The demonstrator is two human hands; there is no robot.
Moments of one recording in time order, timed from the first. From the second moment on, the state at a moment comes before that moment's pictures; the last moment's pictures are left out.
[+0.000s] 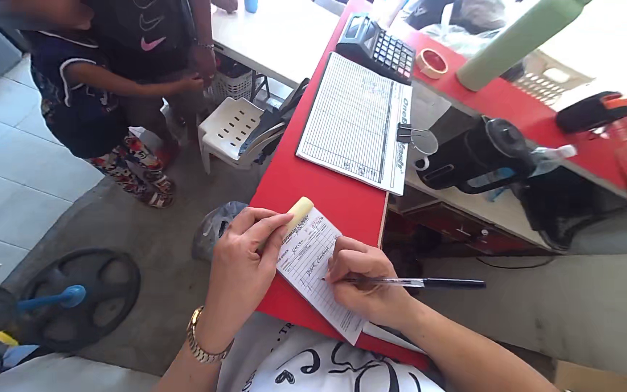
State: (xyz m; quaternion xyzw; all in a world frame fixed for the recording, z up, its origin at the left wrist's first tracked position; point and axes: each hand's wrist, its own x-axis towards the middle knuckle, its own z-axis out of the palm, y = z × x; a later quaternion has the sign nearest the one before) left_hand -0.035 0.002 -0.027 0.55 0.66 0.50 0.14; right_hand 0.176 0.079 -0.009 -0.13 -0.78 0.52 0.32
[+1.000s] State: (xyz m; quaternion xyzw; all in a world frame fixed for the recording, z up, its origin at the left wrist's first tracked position) left_hand -0.035 0.002 -0.026 0.55 0.66 0.49 0.14; right_hand 0.175 0.076 -0.008 -0.17 -0.79 0.48 0.34
